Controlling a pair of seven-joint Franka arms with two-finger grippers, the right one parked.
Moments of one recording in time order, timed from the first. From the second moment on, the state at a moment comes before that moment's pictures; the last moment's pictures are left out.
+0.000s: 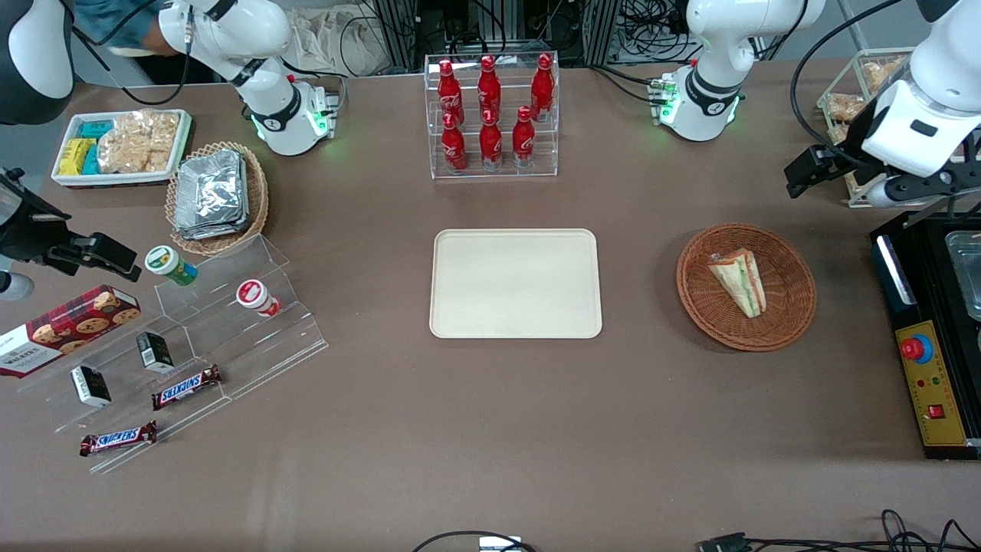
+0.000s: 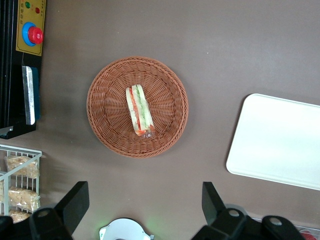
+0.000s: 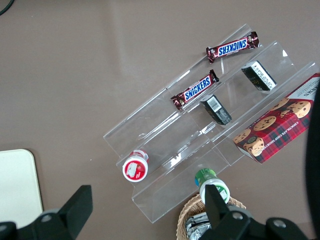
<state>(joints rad) 0.06 -0.12 -0.18 -1.68 0.01 1.48 -0.30</state>
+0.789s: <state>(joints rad) 0.07 -0.09 -0.18 -1.60 0.02 1.37 -0.29</state>
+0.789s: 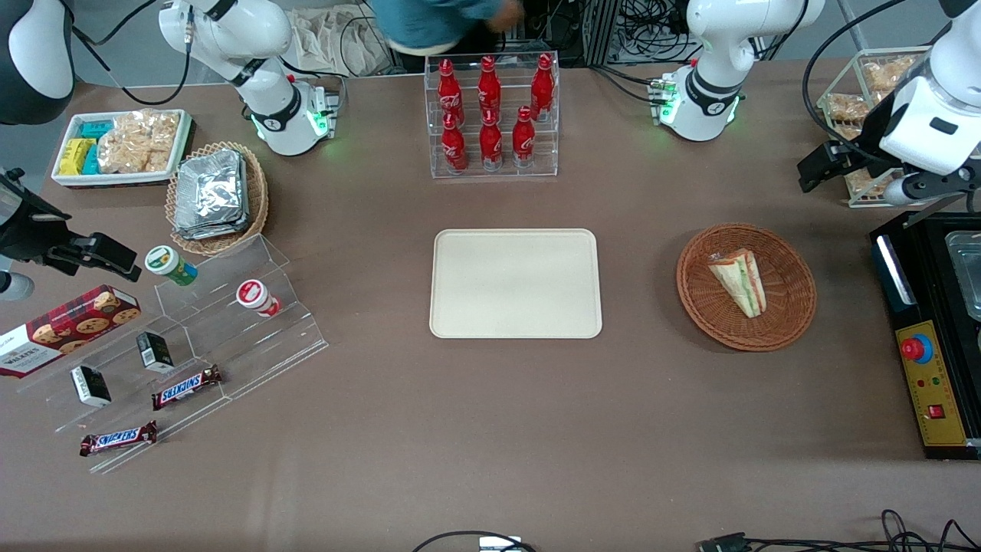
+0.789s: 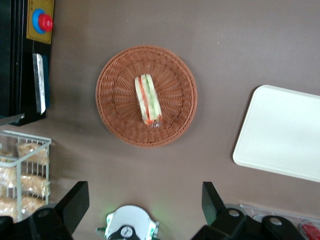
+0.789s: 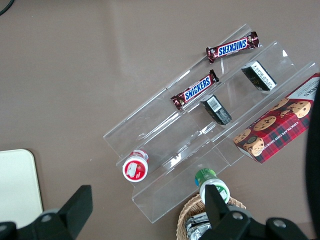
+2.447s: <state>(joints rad) 0.11 0.00 -0.15 -2.34 0.02 2.14 -0.58</state>
